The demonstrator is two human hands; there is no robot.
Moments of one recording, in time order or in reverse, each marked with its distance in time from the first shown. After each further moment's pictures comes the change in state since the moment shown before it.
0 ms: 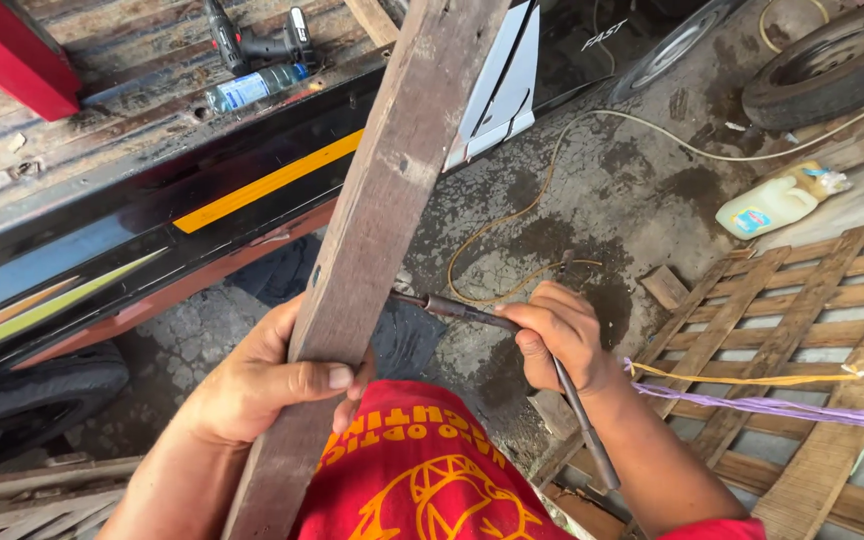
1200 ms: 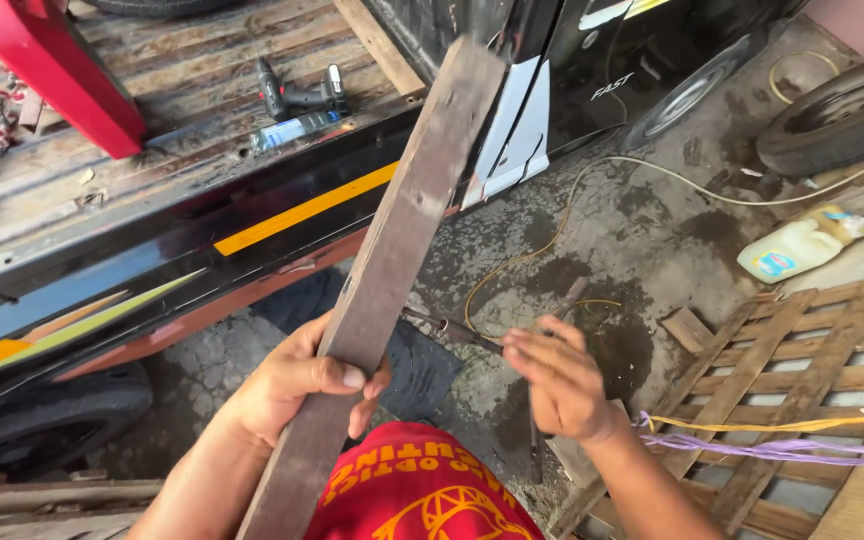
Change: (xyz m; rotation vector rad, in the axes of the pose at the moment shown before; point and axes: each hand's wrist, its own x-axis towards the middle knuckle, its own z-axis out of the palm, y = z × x) left_hand -0.007 -0.012 0.010 -0.255 0.042 -0.064; right_hand -0.057 -0.006 0.010 0.006 0.067 0.018
